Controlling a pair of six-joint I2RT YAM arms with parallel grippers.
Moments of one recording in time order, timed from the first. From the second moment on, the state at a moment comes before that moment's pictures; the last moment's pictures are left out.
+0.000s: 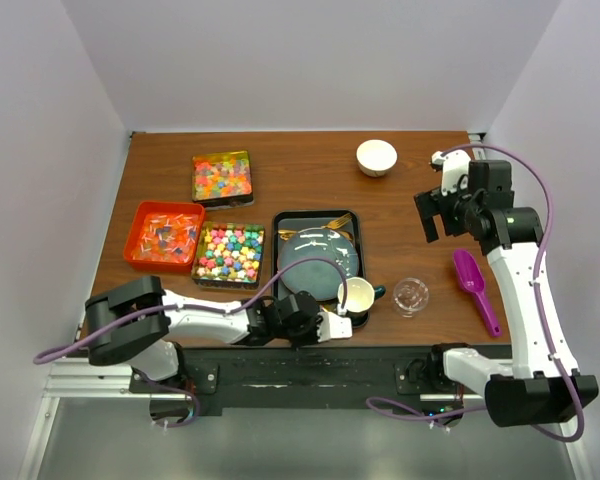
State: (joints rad) left arm -1.24 1.52 0.62 0.11 0.07 0.26; right arm 0.05 1.11 1.31 -0.97 0.00 -0.30
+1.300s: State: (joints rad) left arm -0.92 1.90 1.02 0.20 0.07 0.26; right arm 0.04 1.25 1.35 -0.97 -0.02 -0.30
